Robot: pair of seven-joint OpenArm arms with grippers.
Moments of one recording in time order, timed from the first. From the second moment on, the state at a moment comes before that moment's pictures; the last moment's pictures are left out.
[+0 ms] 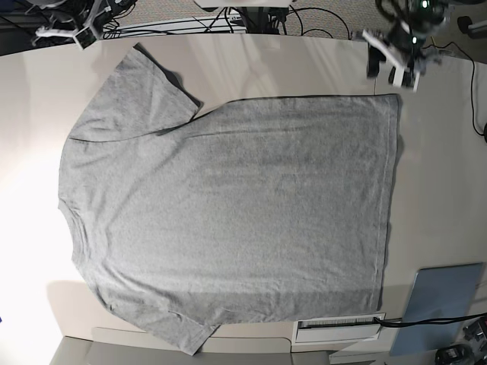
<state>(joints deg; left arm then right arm) 41.7 -15.9 -15.3 113.6 -19.6 -15.7 34.6 -67.7 27.6 23.4 126.1 3.7 17.5 -30.8</state>
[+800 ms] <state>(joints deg) 31.8 -27.7 -14.6 104.5 -0.2 -44.0 23.6 -64.8 27.5 24.6 126.8 3.7 17.5 -36.0</state>
